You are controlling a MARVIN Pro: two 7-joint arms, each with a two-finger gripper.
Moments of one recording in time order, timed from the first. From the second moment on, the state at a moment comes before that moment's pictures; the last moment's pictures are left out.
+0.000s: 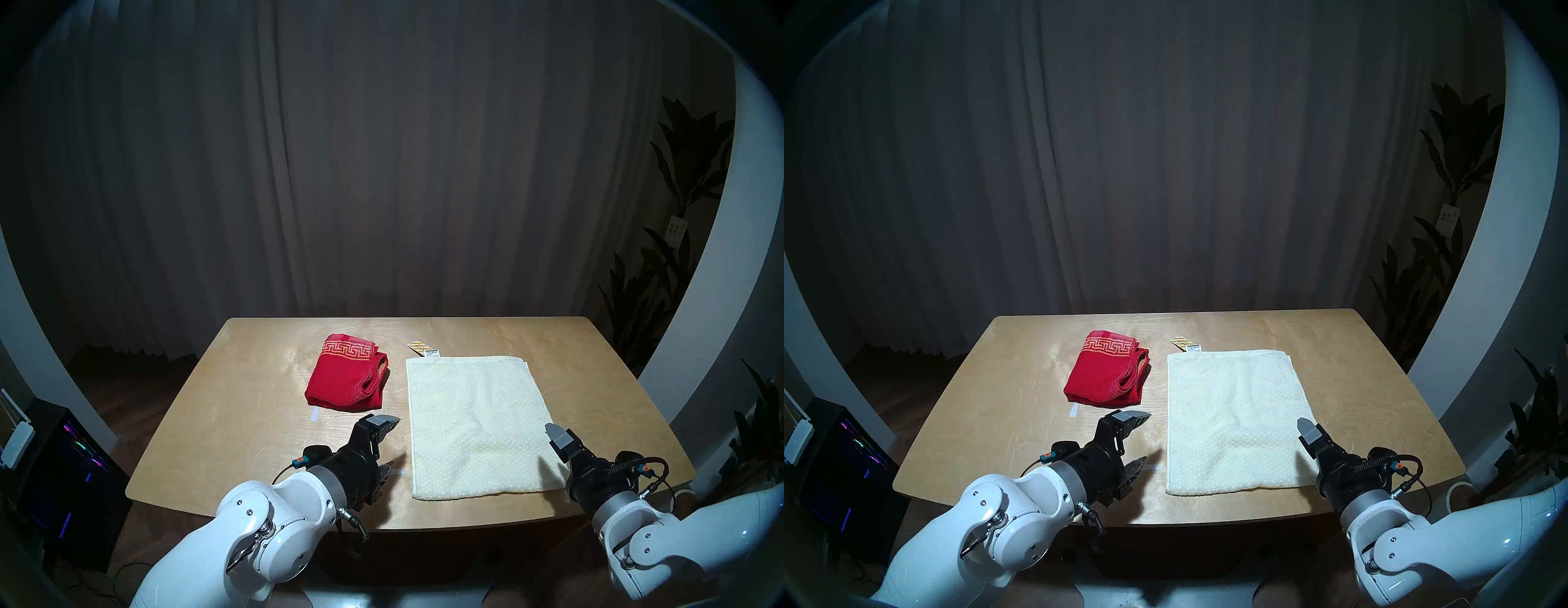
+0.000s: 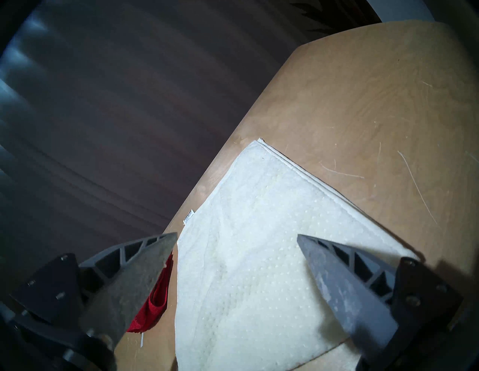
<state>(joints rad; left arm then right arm) 1.94 -1.06 -1.16 -2.14 -2.03 0.01 0.47 -1.52 -0.11 0.36 -2.18 2.18 -0.95 0.11</state>
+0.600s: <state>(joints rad) 1.90 -1.06 -1.18 -2.12 -2.10 0.05 0.55 -1.56 -0.11 0.38 -2.19 2.34 -0.94 0.31</state>
